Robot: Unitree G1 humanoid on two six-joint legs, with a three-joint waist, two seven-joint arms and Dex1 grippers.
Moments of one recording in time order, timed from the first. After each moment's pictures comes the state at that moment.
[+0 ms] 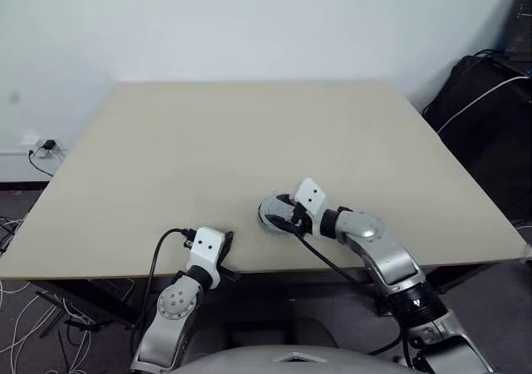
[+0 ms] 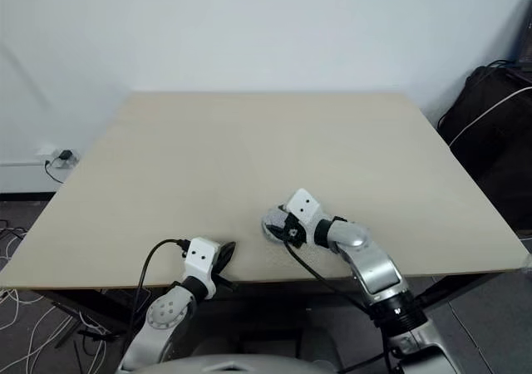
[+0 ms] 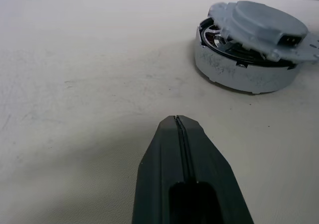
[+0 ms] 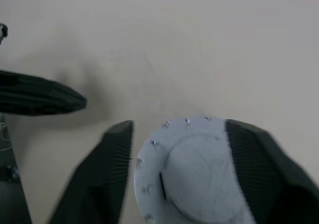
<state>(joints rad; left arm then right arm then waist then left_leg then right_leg) 0.28 0.12 -0.22 -0.09 0.02 0.08 -0.28 -0.21 -0.39 0.28 -0.05 0.14 0.38 0.72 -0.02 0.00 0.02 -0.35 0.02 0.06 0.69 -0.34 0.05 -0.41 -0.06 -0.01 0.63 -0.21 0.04</state>
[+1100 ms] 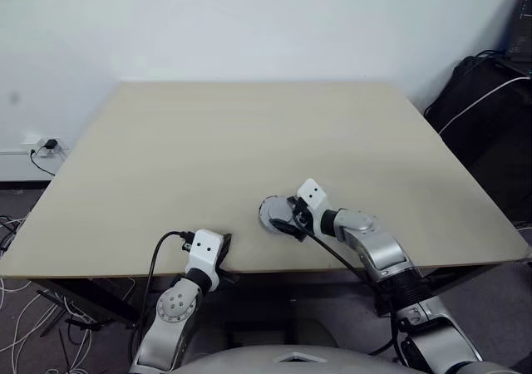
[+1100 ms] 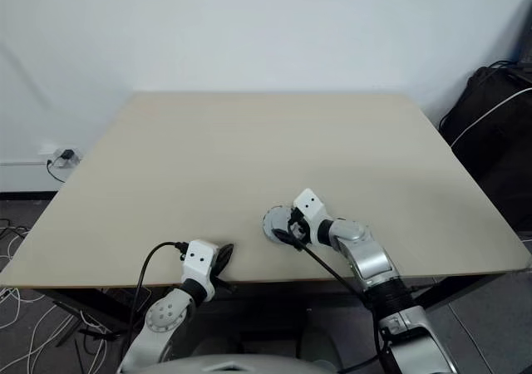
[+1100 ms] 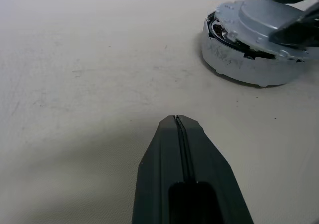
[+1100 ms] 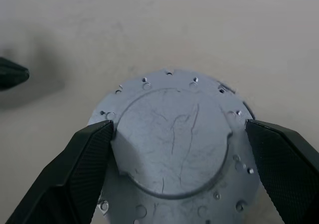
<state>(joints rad) 0.30 0.12 -0.21 -0.09 0.02 0.08 -0.26 -0.29 -0.34 0.26 0.19 0.11 0.40 0.70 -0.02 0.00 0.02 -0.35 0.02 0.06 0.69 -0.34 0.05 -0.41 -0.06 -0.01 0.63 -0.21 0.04</state>
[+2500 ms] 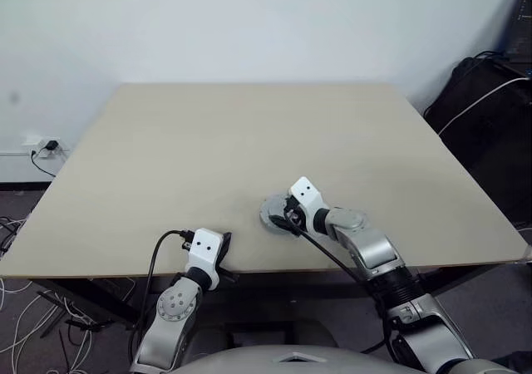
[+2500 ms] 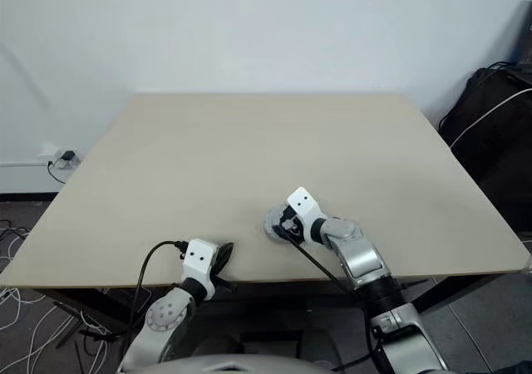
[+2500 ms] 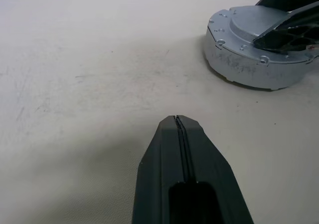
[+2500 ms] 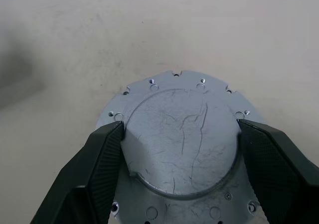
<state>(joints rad) 0.30 0.12 -0.21 -0.09 0.02 0.08 -0.26 -0.31 -0.29 0.29 0.14 0.04 0.55 0.60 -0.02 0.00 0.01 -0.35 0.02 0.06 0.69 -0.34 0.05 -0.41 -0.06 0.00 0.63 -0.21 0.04</state>
